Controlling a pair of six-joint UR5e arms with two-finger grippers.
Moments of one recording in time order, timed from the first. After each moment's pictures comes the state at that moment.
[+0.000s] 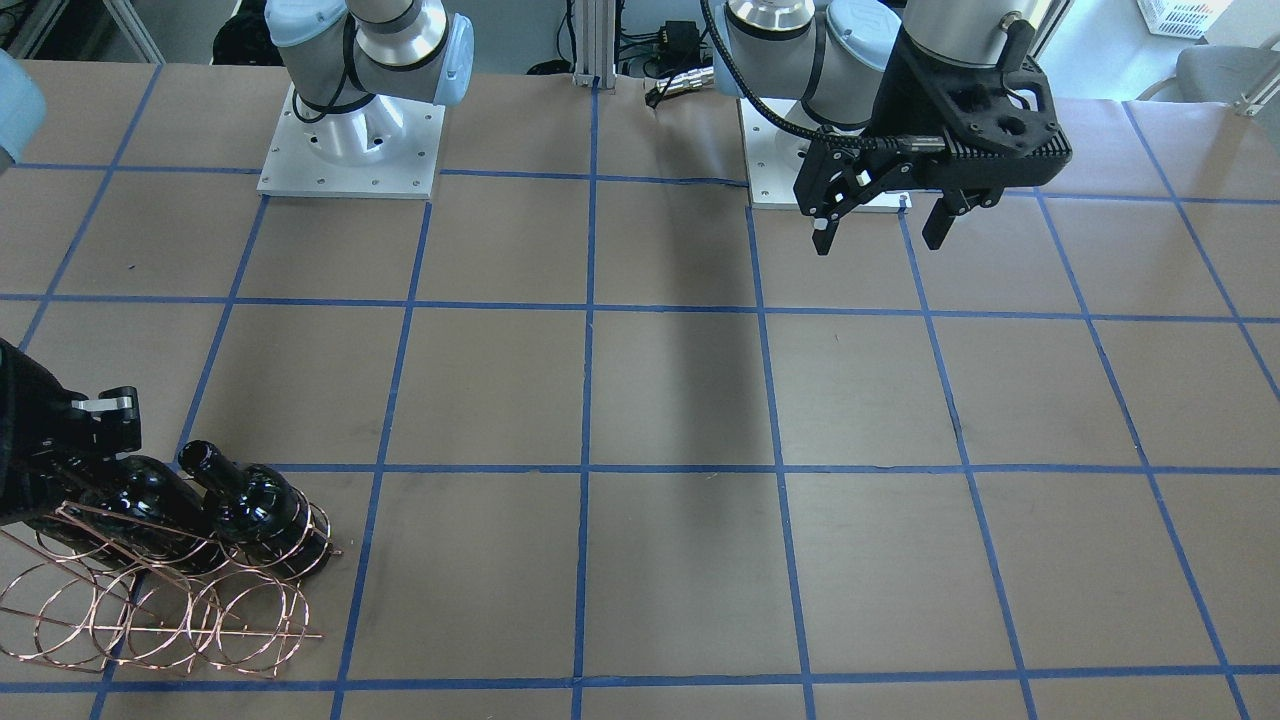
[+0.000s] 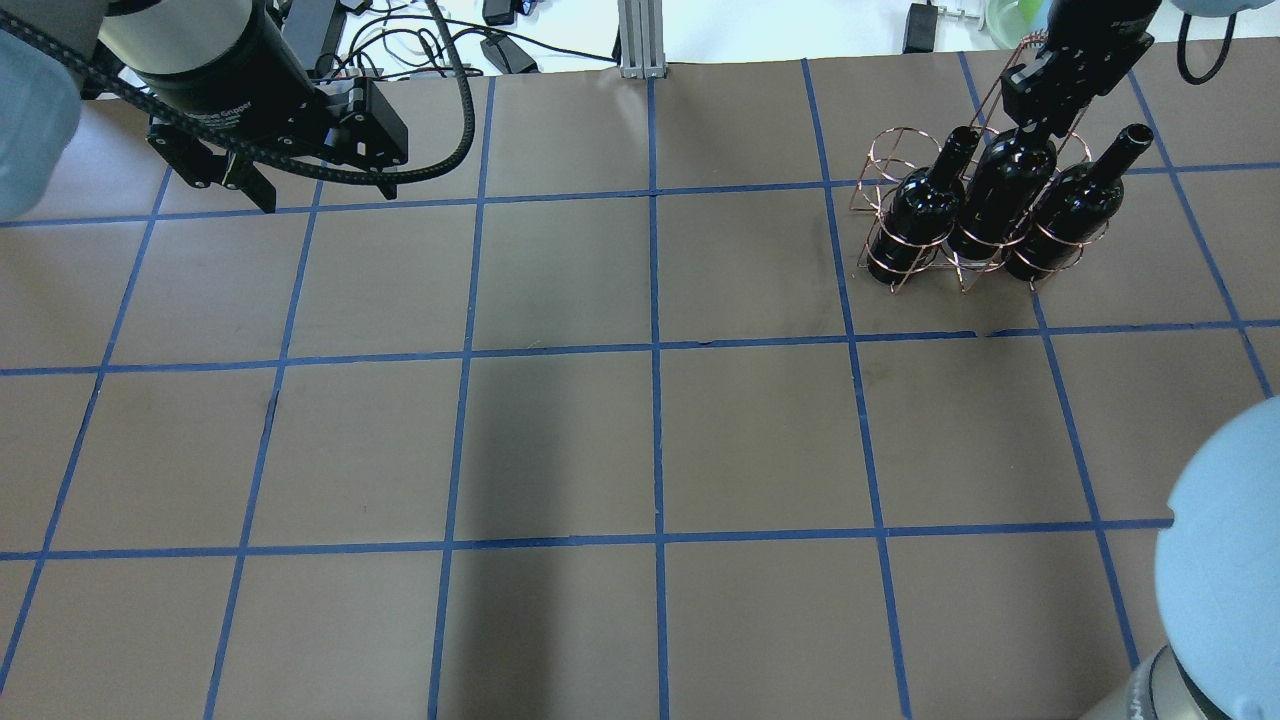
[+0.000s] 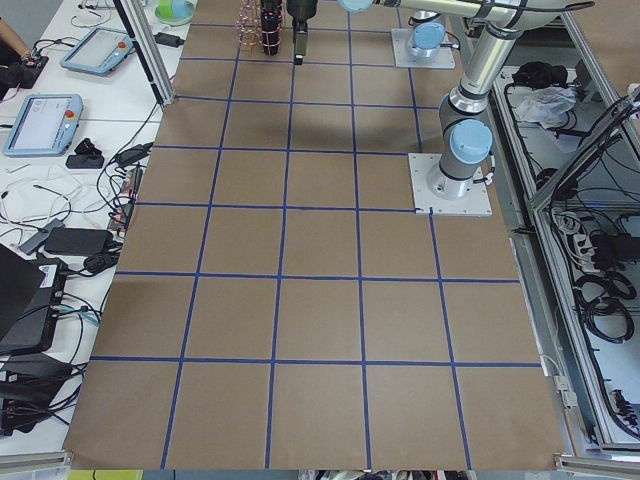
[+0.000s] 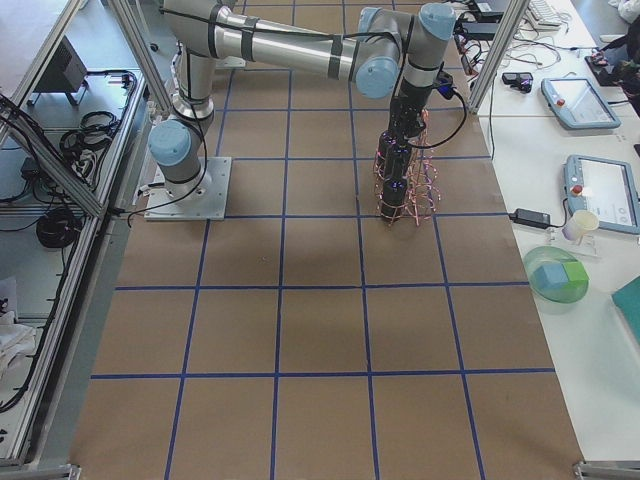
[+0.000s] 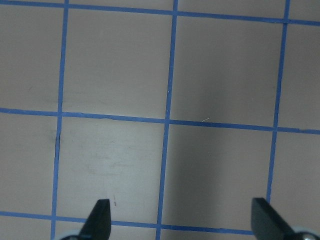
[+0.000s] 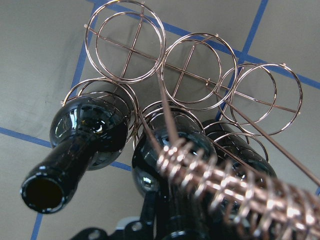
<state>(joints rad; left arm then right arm) -1.60 -1.55 -1.50 -1.54 1.60 -0.12 1.37 -1.19 1.28 -1.63 -1.66 -0.54</state>
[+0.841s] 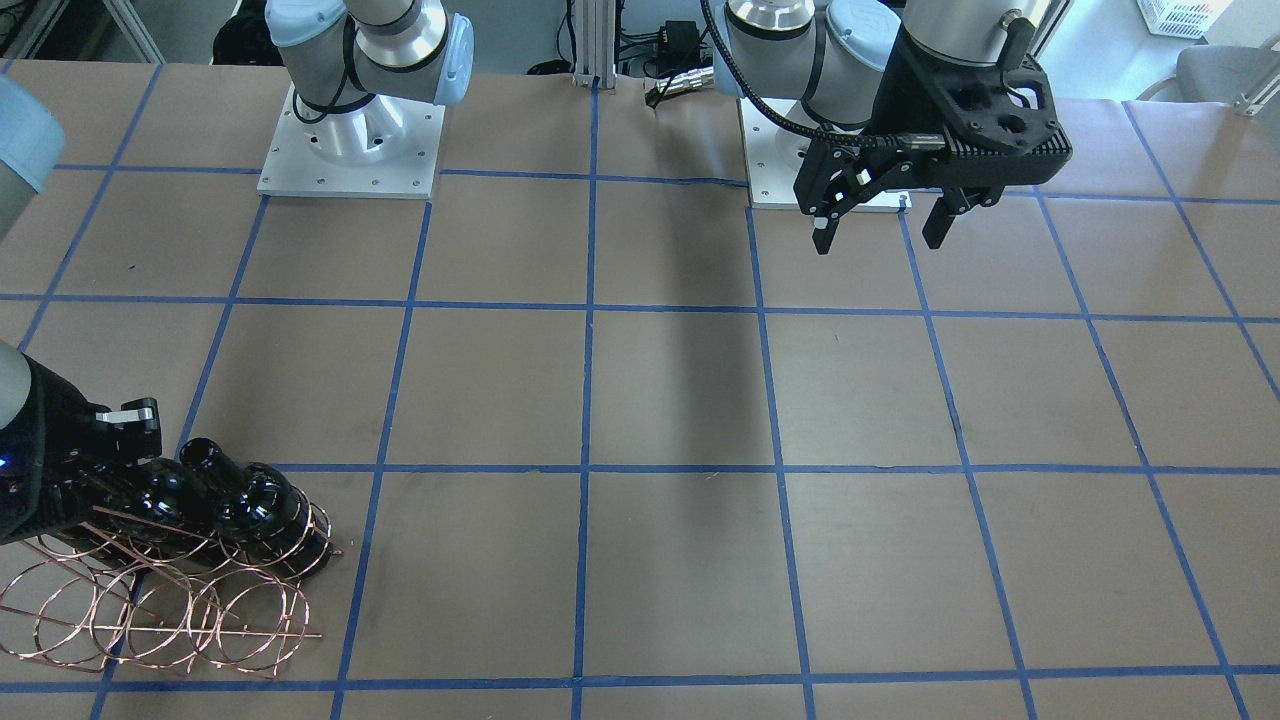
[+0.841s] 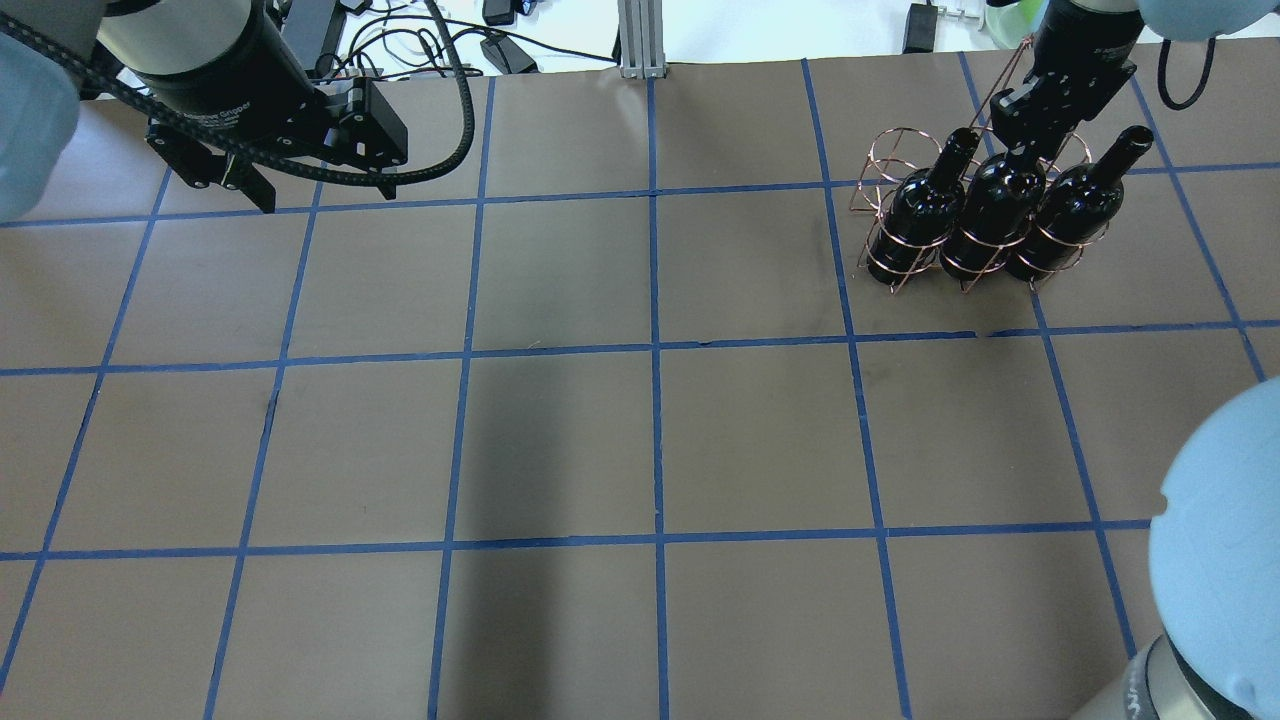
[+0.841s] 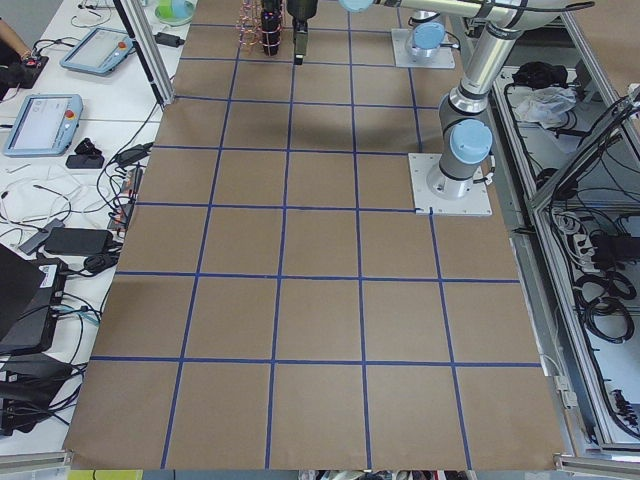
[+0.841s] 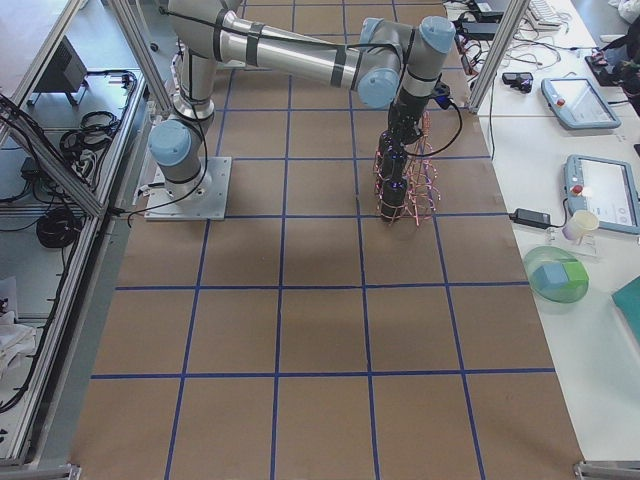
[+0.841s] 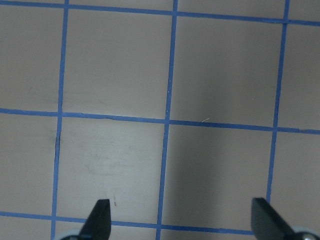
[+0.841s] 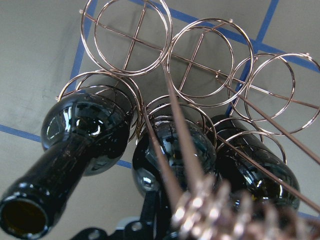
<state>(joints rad) -1.60 -1.55 -1.50 -1.54 1.60 -0.12 1.37 -1.17 1.32 -1.65 -1.66 -0.53</state>
